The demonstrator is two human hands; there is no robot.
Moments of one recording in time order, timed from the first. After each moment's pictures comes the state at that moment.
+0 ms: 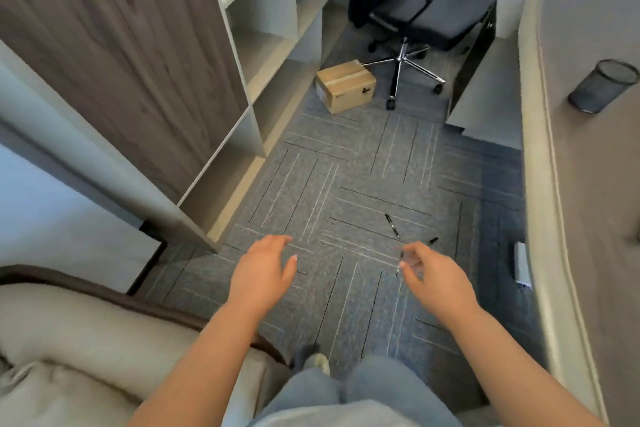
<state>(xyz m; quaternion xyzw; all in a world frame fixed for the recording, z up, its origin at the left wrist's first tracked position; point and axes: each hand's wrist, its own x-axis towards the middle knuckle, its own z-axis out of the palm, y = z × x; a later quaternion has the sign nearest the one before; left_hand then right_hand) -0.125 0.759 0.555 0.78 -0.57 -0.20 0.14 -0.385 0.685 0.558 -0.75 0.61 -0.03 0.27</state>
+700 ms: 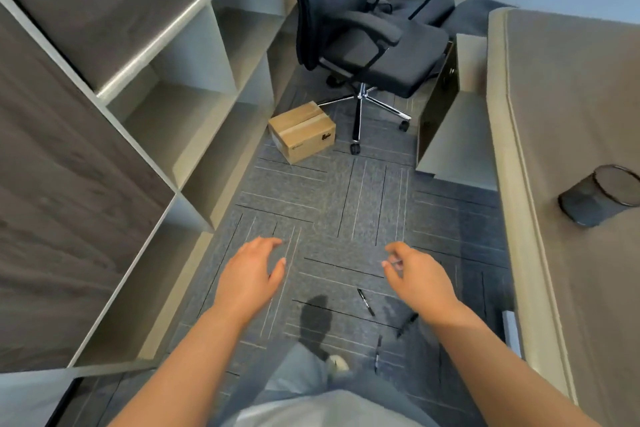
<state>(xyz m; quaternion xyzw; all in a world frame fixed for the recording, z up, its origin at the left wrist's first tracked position) -0.127 0.366 0.557 0.75 -0.61 -0.22 0.14 -0.388 0.311 0.554 -0.74 0.63 -0.02 0.26</state>
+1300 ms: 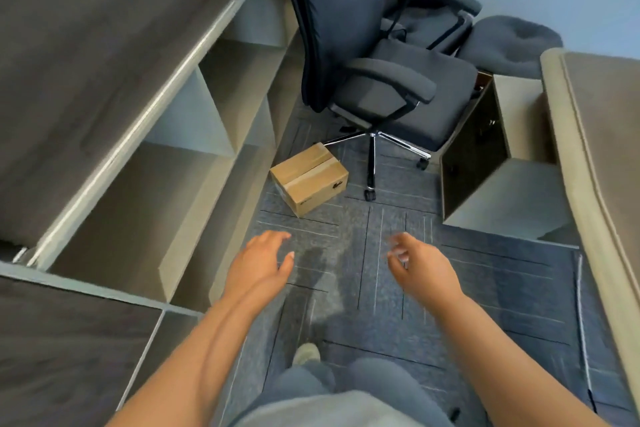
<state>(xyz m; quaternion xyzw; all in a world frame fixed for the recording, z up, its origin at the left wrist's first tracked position) 0.000 0.026 0.554 0.74 -0.63 -0.22 0.11 -0.255 -0.017 0.550 -0.72 0.64 -0.06 0.25</state>
